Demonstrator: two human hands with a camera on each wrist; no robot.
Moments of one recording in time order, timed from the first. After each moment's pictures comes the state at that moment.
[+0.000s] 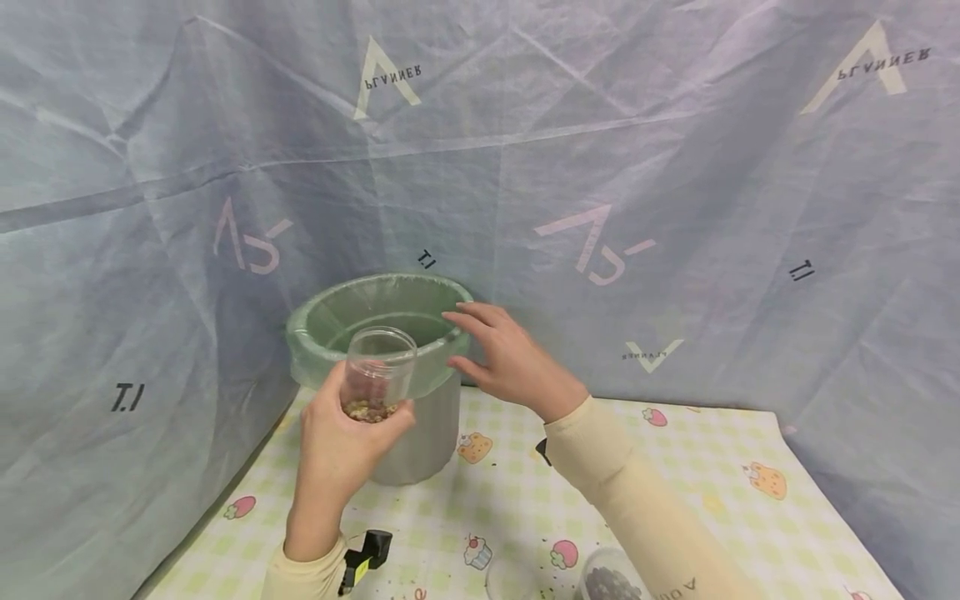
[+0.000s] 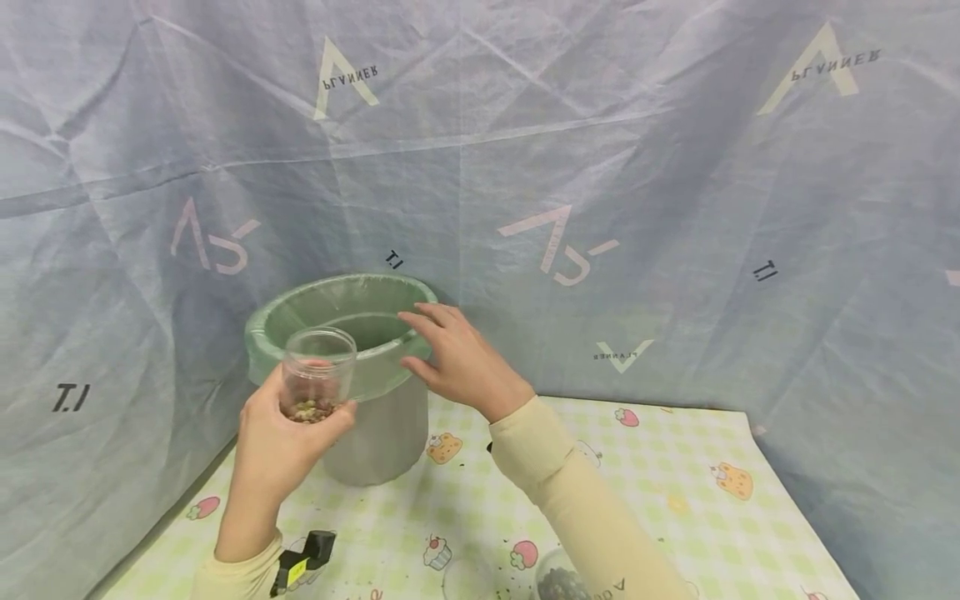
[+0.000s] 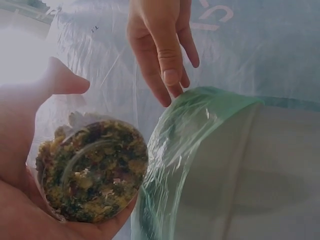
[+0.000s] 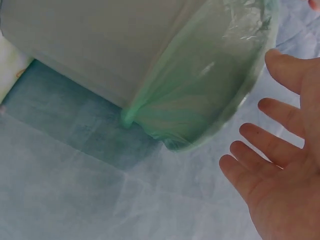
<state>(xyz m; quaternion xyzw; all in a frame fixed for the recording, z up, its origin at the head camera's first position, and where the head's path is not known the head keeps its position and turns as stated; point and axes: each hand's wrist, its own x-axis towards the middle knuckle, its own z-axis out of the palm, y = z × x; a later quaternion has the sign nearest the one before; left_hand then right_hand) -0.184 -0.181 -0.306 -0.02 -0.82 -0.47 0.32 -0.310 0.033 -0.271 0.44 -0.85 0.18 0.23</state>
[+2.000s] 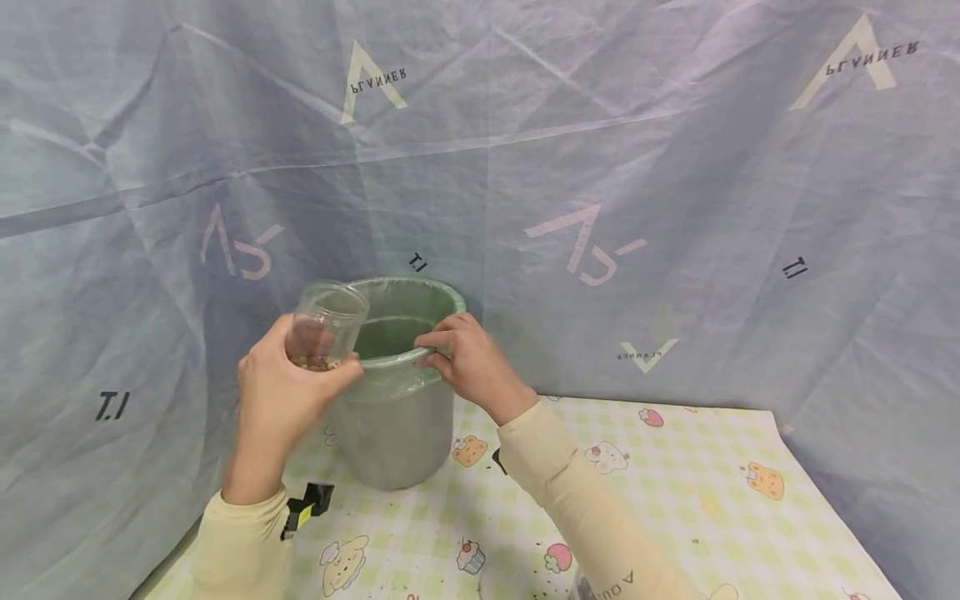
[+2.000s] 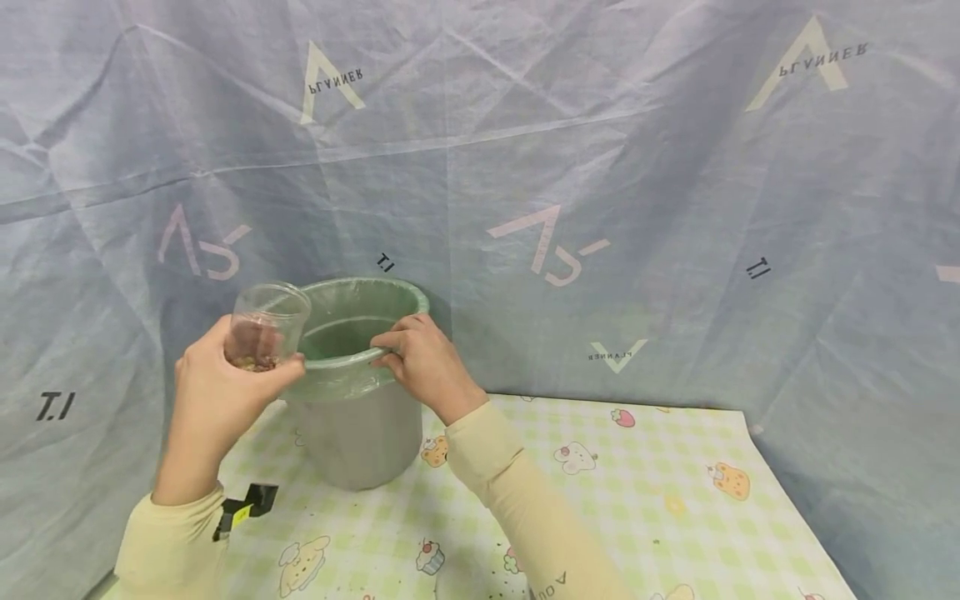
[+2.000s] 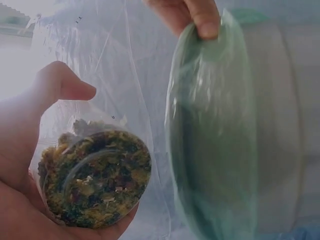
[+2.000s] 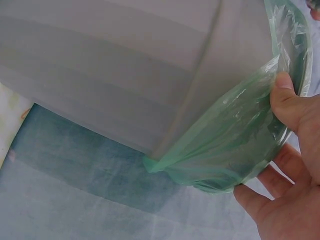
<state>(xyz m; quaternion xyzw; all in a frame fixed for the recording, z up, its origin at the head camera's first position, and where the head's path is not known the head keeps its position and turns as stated) -0.205 -0.218 -0.257 0.02 -0.85 -0.37 0.37 -0.328 -0.003 -0.293 0.41 -0.84 0.25 0.25</state>
